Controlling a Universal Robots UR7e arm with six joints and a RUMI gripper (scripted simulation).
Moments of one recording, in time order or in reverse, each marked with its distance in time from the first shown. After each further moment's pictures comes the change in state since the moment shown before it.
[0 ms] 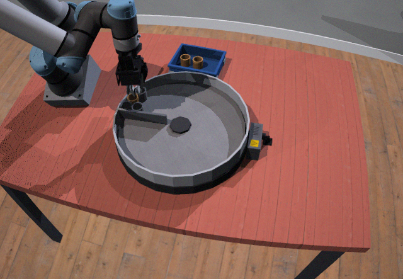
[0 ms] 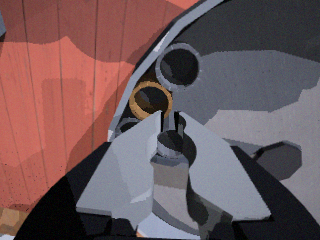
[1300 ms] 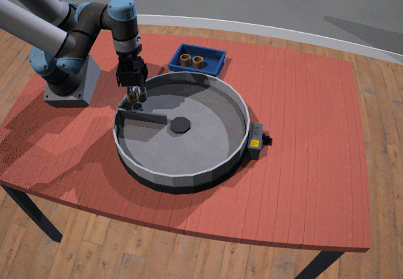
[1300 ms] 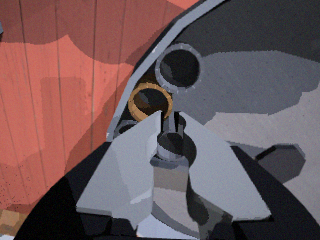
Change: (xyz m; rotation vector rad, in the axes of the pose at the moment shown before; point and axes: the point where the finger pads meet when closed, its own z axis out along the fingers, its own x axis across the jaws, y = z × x) arm 0.000 0.000 0.005 0.000 0.000 0.000
